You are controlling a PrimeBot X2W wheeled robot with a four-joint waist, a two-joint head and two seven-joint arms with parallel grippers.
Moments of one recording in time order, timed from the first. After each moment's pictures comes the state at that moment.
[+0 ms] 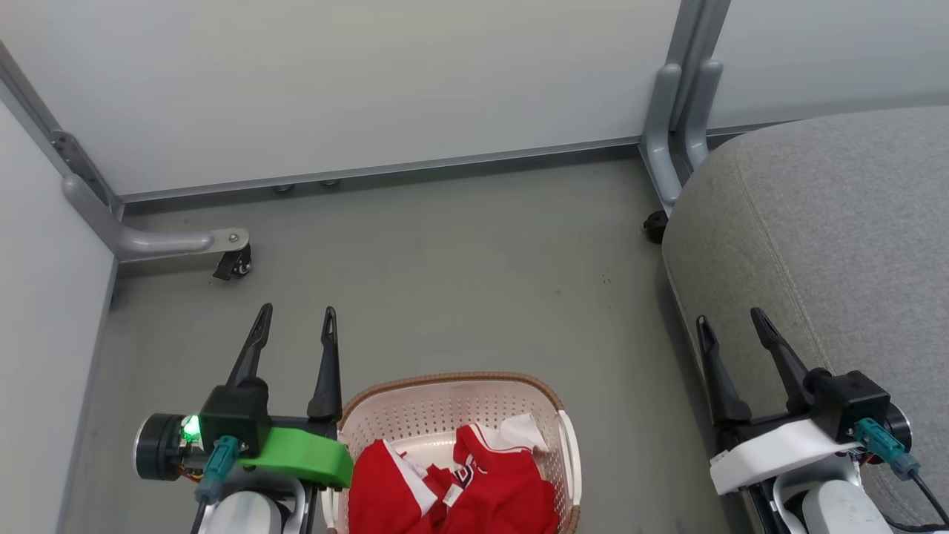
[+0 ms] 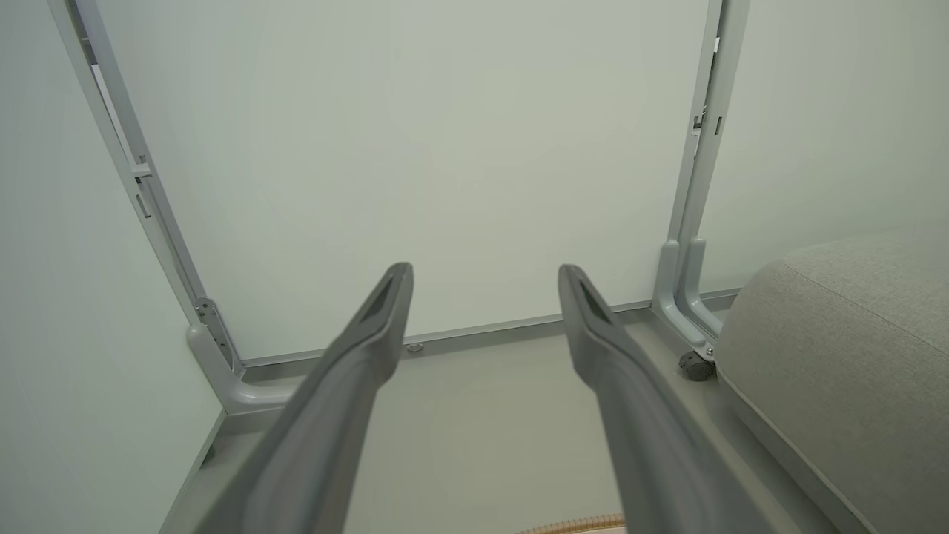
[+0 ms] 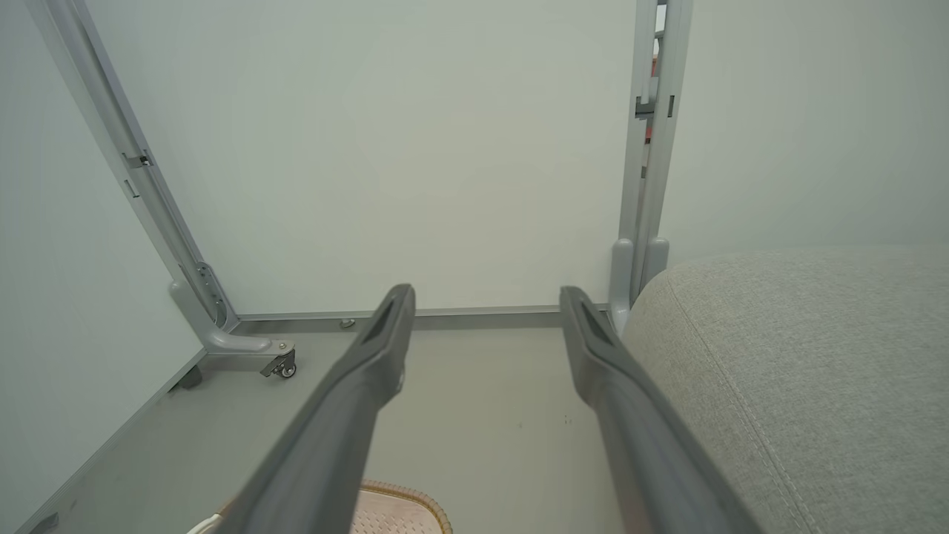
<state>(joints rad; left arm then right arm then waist) -0.12 0.05 -0.15 0.22 -0.10 -0.02 -0.26 -0.07 -0.05 0.03 0.15 0.18 0.13 -0.26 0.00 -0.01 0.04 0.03</state>
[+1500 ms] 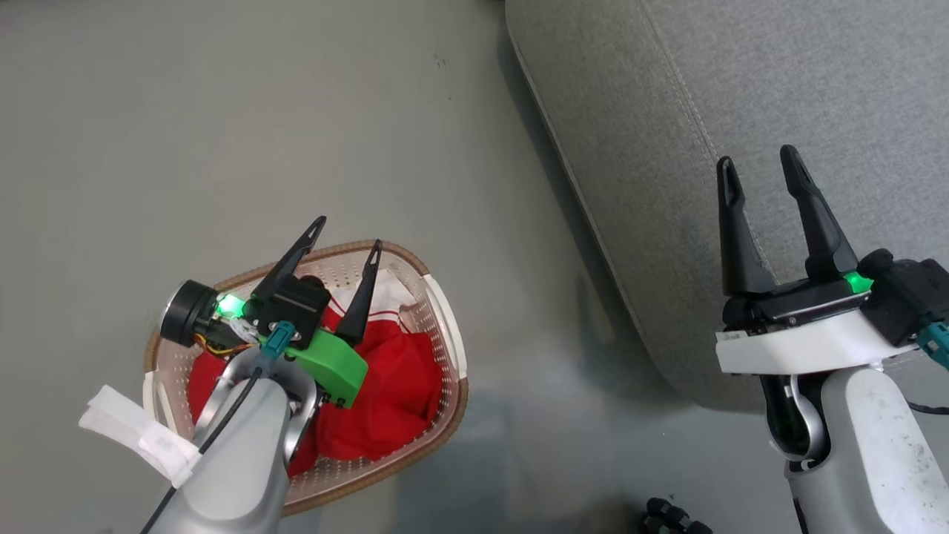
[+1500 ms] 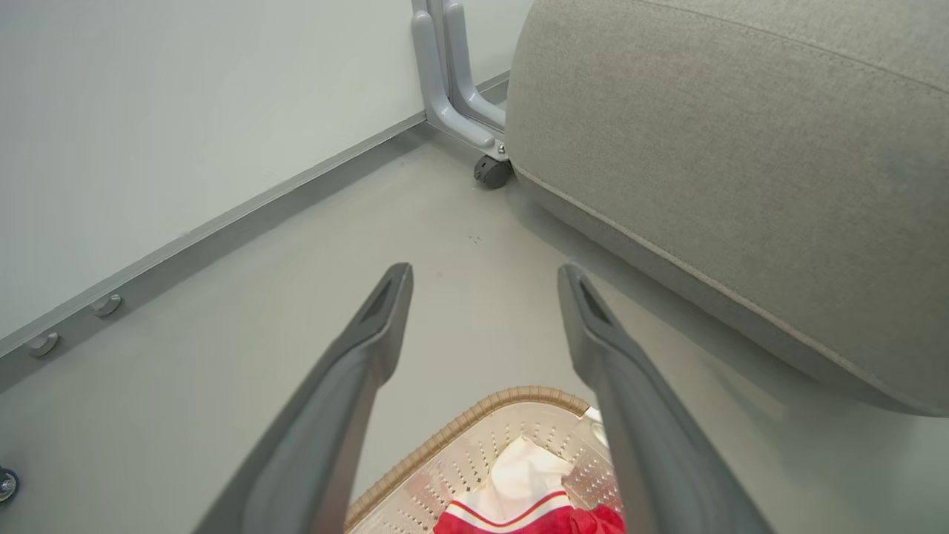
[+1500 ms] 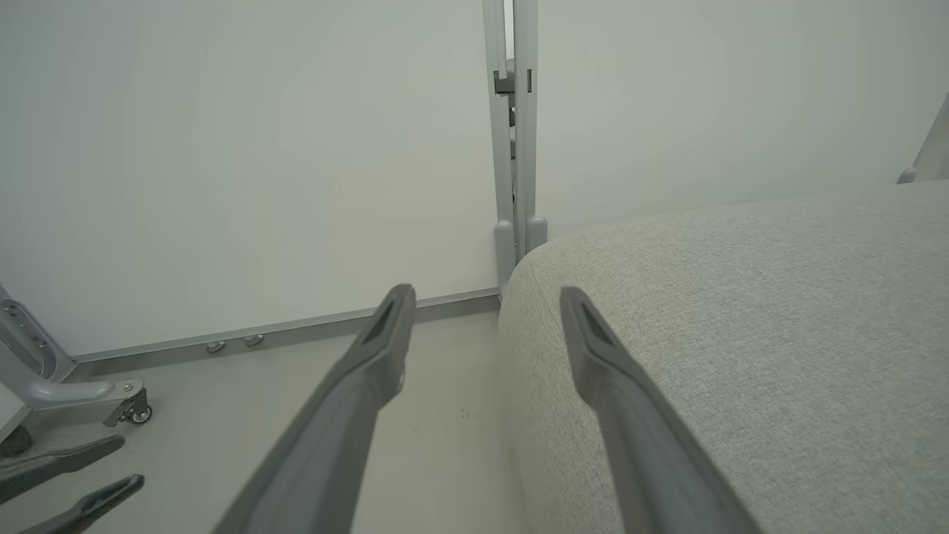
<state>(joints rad) -0.47 0.13 -0.34 0.53 0.01 -0.12 -0.26 -0.28 -0.05 0.04 -0.05 0.26 0.13 -0.26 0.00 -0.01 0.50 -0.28</state>
